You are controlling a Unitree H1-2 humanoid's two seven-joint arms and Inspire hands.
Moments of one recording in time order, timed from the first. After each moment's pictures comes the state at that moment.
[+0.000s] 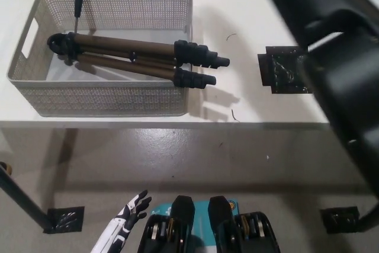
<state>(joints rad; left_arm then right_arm) 0.08 0.16 -0.10 0.15 0.04 -0.30 -0.20 -1.66 -0.05 0.16 0.83 -0.43 -0.17 -0.07</state>
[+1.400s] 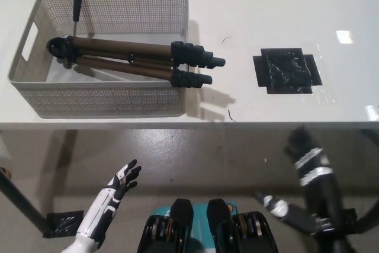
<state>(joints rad) 0.00 0.16 -0.04 0.13 0.04 -0.27 -0.20 0.07 0.03 0.13 -0.13 0.10 -0.21 0.09</state>
